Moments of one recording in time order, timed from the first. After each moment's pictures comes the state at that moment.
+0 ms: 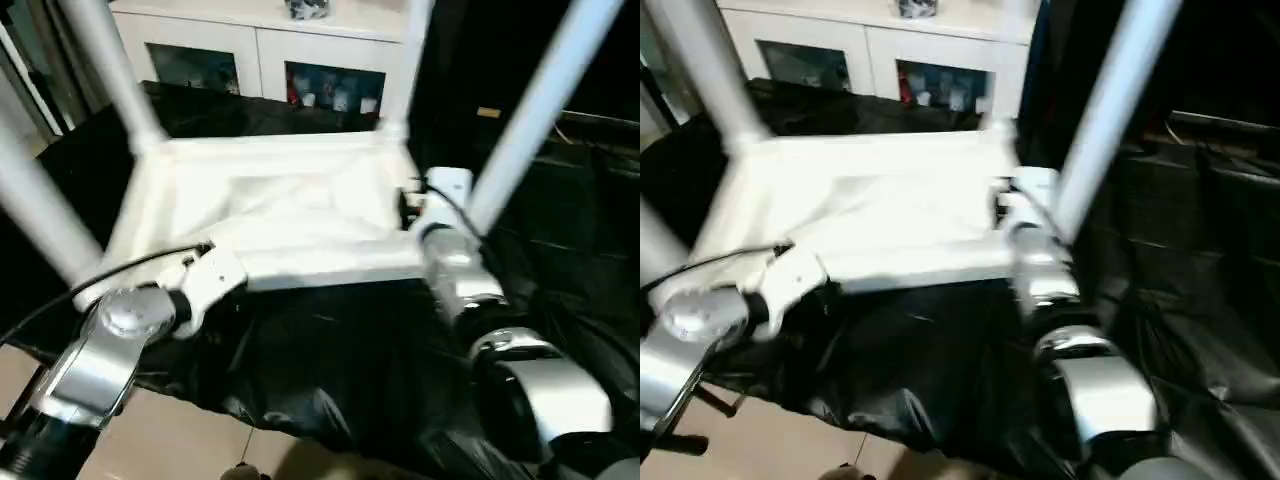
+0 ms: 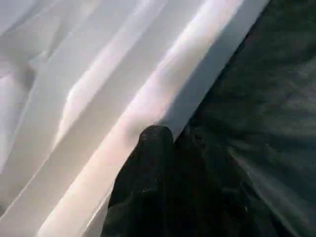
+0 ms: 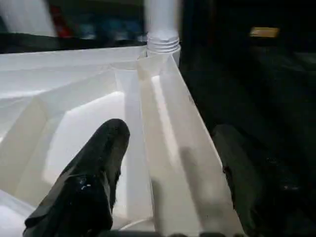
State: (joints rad) left arm -0.30 0.54 -0.23 0.01 0.10 0.44 -0.68; right arm -0.86 -0.14 -0.15 1.15 0.12 -0.14 -0.07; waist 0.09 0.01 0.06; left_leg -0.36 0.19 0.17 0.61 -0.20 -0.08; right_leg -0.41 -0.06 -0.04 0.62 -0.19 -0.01
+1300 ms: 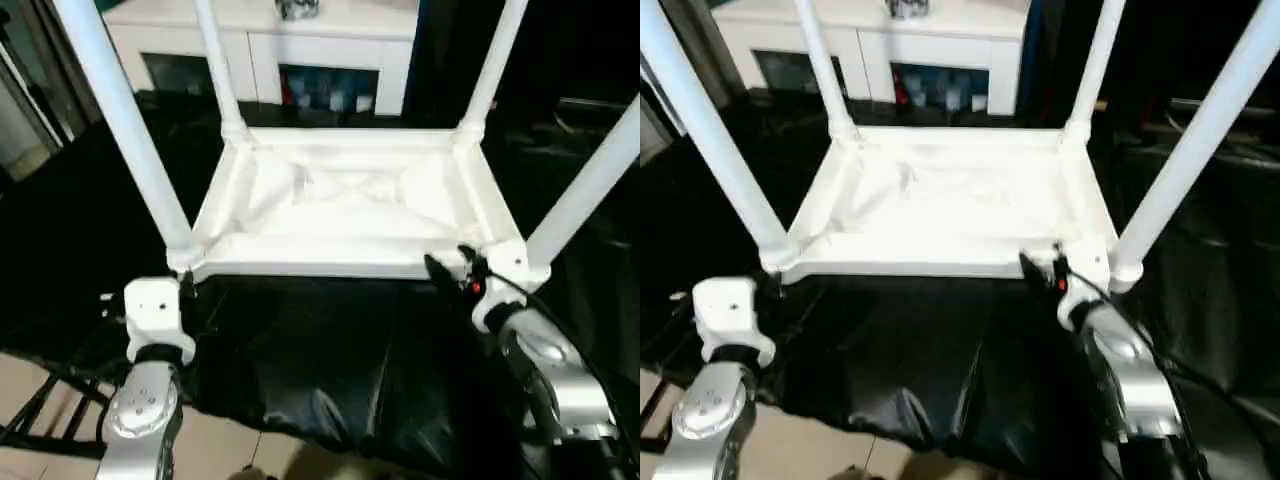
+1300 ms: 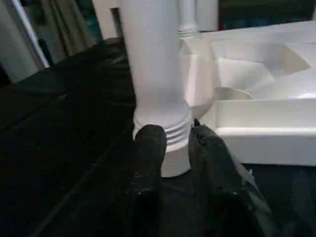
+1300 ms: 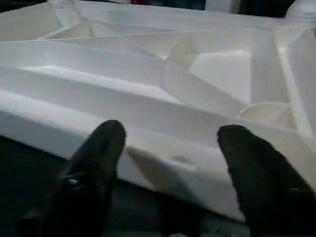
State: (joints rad) left arm 0.13 0.05 0.10 -0.19 0.06 0.13 0.04; right arm -0.13 -0.30 -0.01 0.11 0.23 0.23 0.34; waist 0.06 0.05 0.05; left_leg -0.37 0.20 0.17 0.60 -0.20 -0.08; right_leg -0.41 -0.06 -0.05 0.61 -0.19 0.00
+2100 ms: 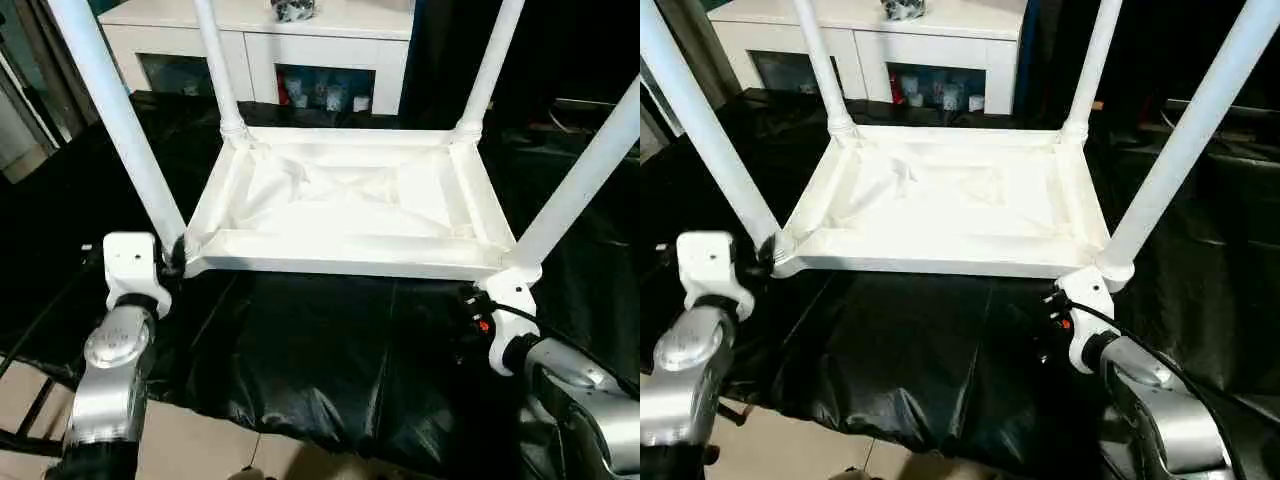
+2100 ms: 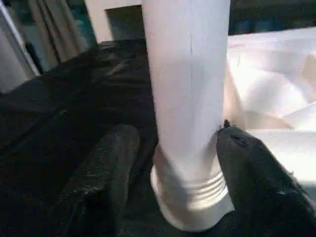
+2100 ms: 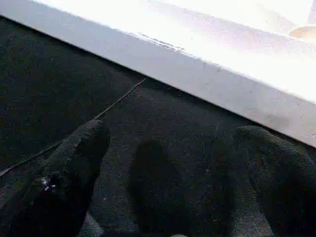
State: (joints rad) left arm -0.22 0.24 0.22 0.22 -0.10 0.09 -0.17; right arm 0.00 -0.44 0.03 -0.19 0.25 0.59 0.42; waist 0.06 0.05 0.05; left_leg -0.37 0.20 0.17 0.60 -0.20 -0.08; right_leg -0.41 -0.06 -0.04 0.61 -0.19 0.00
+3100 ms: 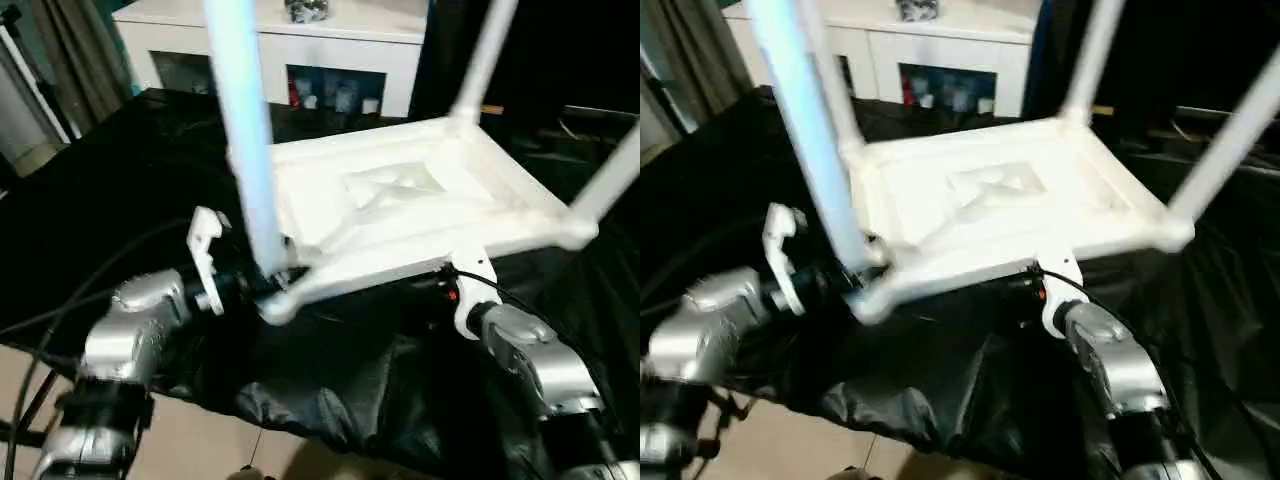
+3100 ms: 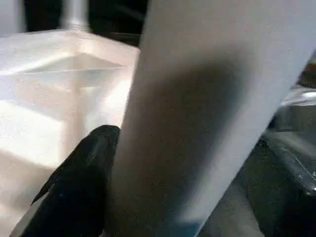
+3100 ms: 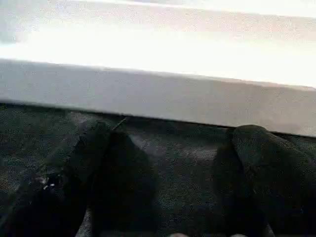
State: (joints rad) left arm -0.35 0.34 0.00 0.26 -0.45 0.31 -1.12; right arm -0.29 -0.31 0.08 0.28 0.14 0.43 0.38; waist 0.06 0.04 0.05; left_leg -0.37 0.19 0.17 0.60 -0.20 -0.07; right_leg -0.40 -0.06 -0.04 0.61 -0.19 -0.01
